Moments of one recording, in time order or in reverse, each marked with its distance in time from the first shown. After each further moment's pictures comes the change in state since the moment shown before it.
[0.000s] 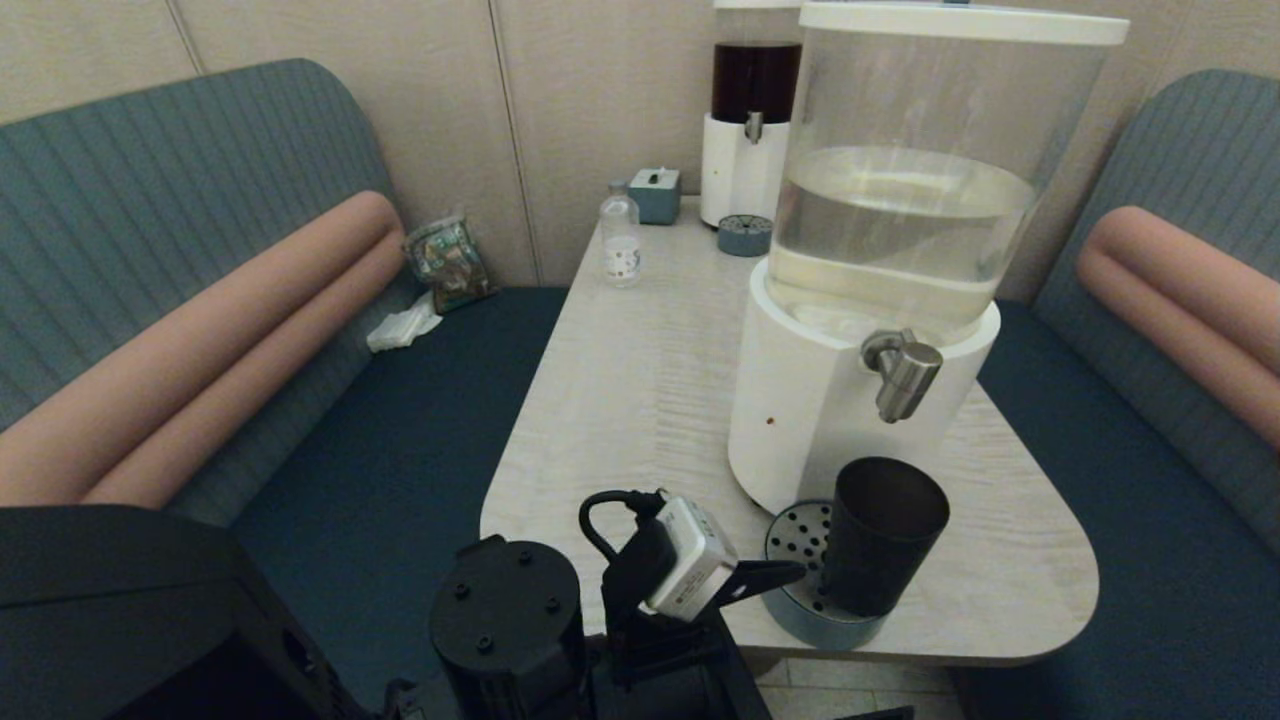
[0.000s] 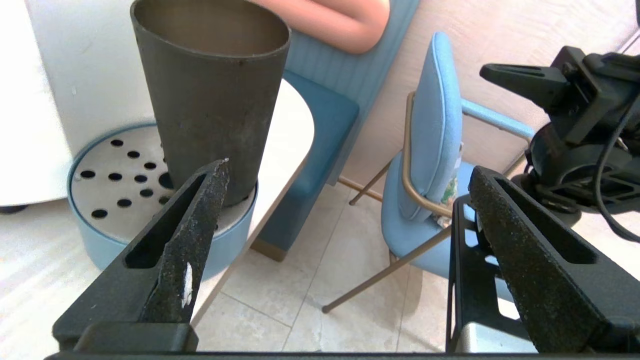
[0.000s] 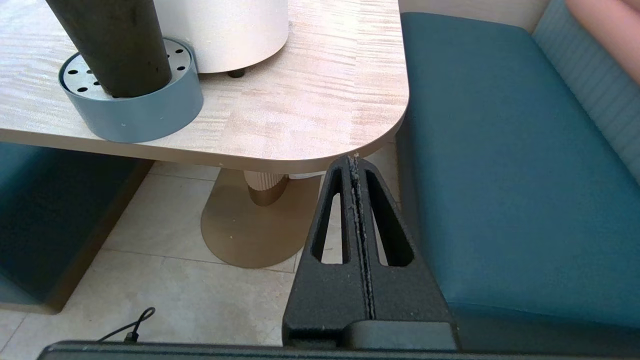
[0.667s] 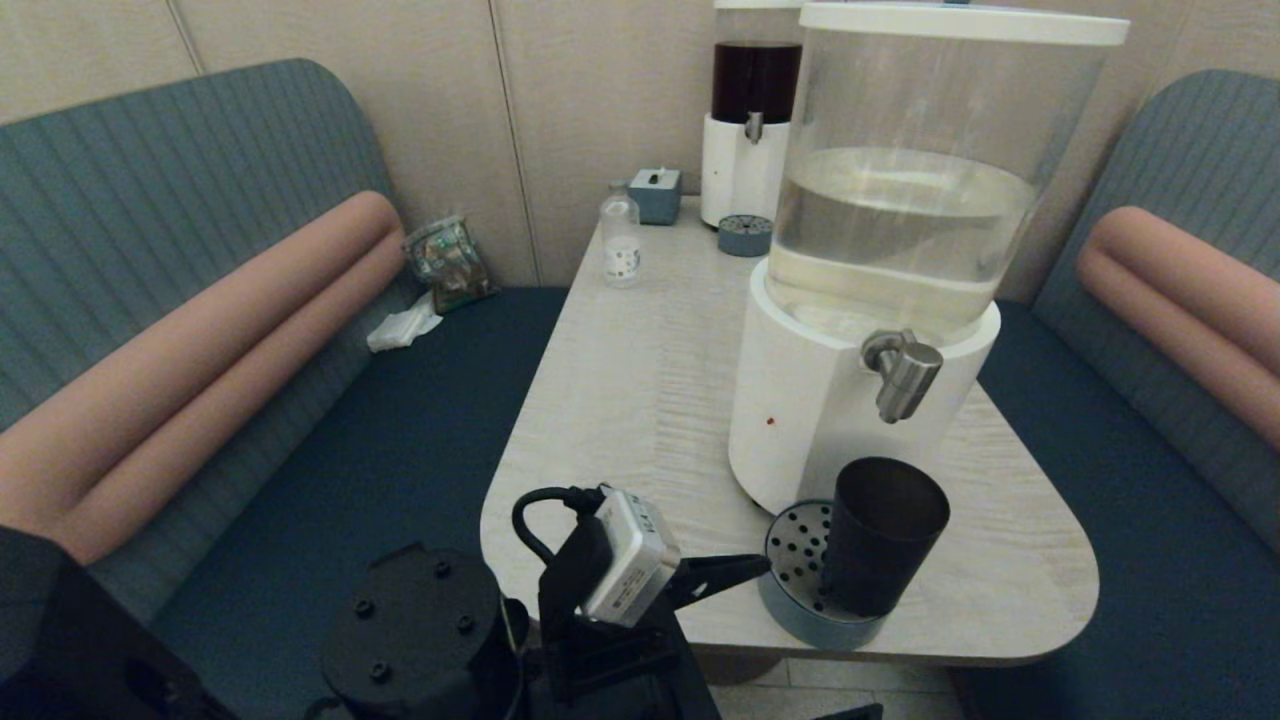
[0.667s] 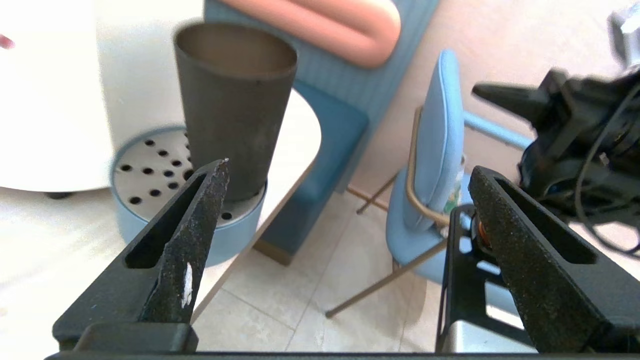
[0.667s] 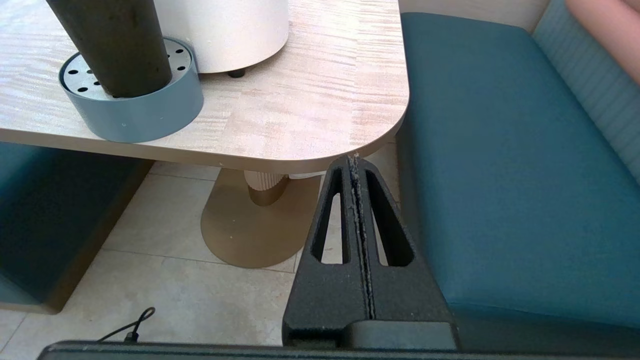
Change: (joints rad) left arm 0.001 -0.122 0.099 0.000 0.052 -0.015; right arm 0.000 0.000 0.000 0.000 0.000 0.000
